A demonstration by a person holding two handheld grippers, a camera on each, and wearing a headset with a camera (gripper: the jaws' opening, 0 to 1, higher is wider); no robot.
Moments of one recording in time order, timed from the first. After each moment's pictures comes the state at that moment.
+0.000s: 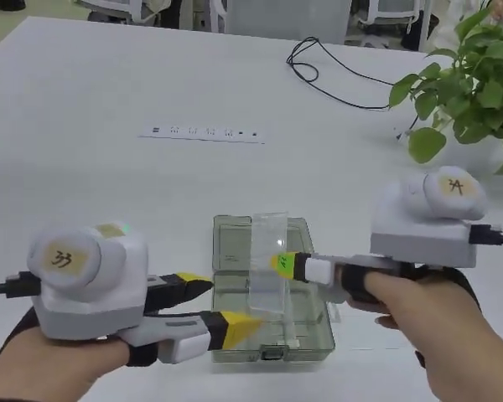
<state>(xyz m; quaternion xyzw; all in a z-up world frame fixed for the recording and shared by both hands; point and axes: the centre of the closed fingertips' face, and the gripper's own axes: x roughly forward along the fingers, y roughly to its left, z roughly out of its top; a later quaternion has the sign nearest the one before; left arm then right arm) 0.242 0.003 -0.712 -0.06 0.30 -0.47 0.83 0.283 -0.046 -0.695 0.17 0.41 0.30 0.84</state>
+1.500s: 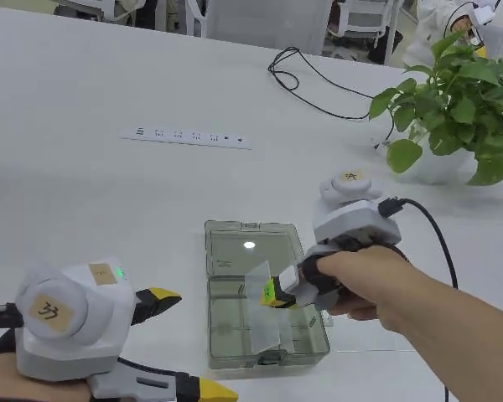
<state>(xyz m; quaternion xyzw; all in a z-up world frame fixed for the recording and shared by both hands) 0.220 0.024 -0.745 0.02 0.28 -0.55 0.79 0.277 -0.050 -0.783 0.14 0.62 0.18 0.75</state>
